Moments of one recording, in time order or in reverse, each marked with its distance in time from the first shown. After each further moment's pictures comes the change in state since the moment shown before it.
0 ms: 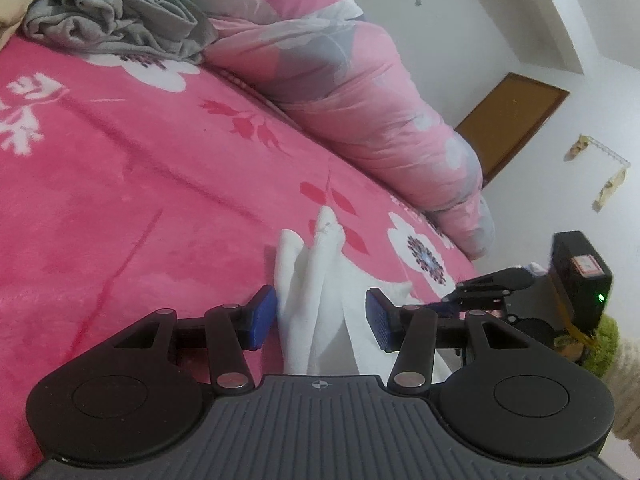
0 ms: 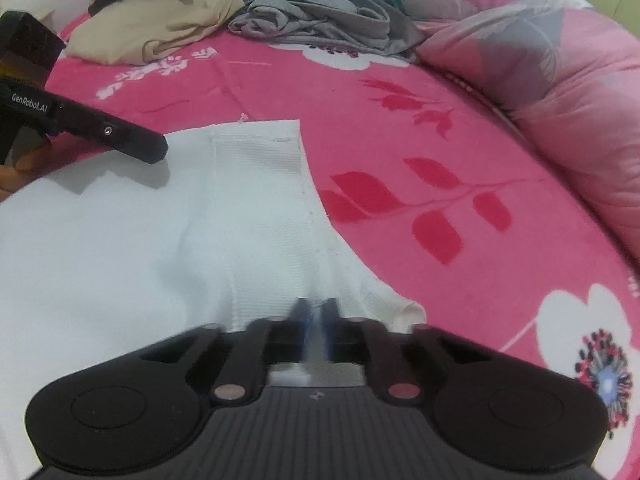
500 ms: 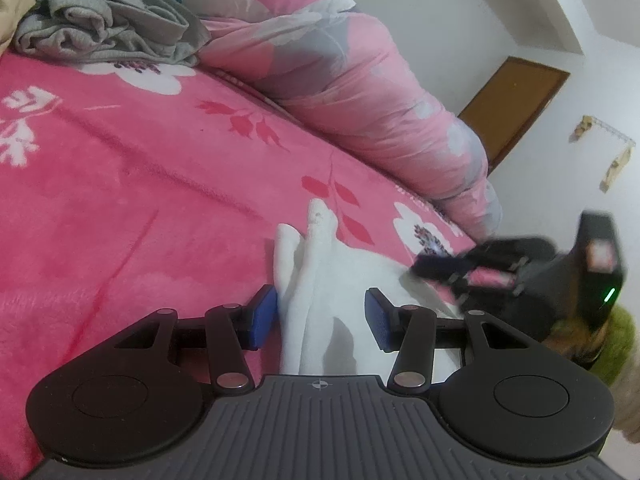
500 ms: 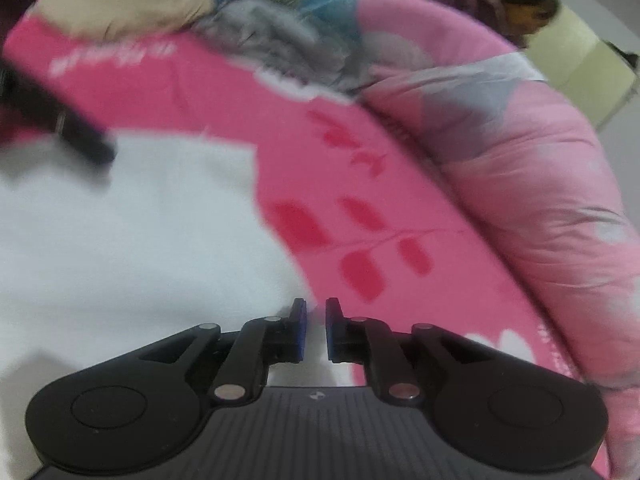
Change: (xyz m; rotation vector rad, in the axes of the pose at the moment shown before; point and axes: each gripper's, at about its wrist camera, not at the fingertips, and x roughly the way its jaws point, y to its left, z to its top) left arm 0.004 -0.007 -0.002 0.056 0.019 0.033; right arm -0.011 0.003 0.007 -0.026 -0.100 -0.246
